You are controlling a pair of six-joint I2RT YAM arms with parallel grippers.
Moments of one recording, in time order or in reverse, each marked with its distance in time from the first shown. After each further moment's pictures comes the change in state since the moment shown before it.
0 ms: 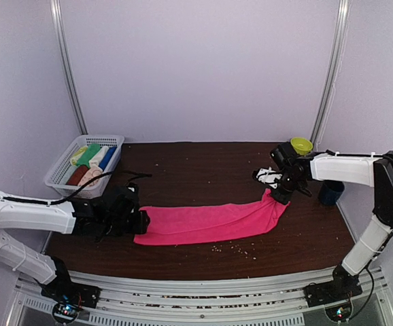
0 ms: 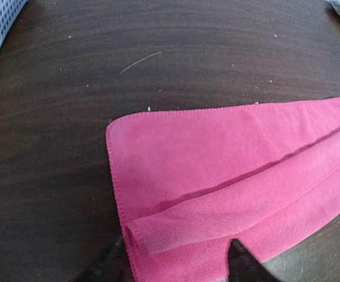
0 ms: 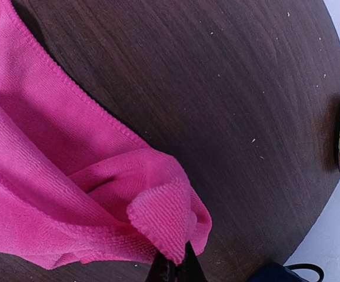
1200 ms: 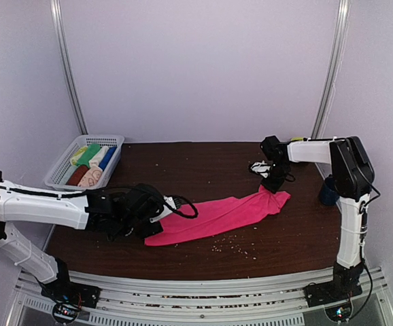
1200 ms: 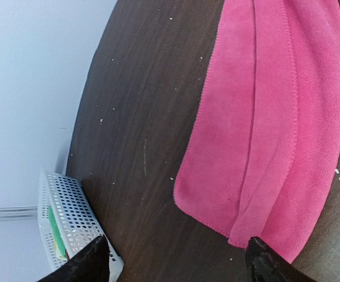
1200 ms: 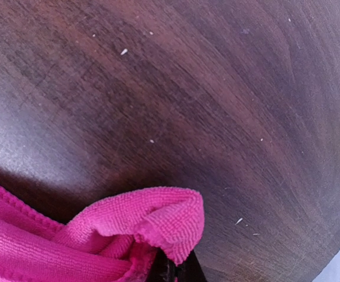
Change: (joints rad) left arm -0.193 0.133 0.249 -0.172 -0.282 1.055; right arm -0.113 0.466 0.452 -0.154 -0.058 0.067
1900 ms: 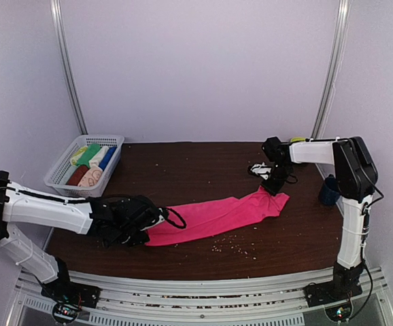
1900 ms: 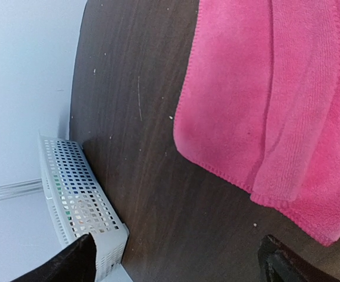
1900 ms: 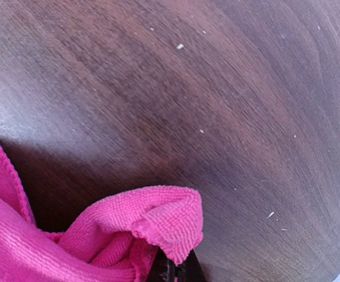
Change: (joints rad) left arm 0.046 0.017 -0.118 -0.029 -0.100 0.033; right arm 0.006 -0.039 -0.047 -0.005 -0.092 -0.001
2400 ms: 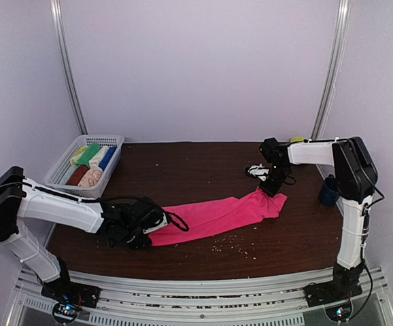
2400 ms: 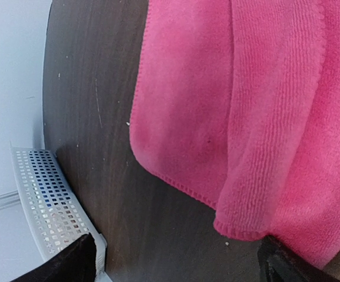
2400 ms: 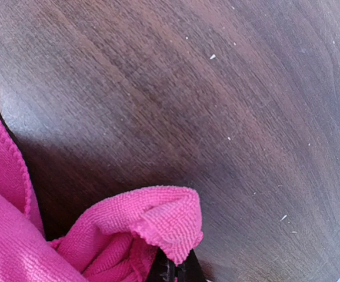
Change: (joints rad) left arm 0.042 0.106 0.000 0.056 0.086 0.026; right arm 0.026 -0.009 -0.013 0.003 -0.011 -0.002
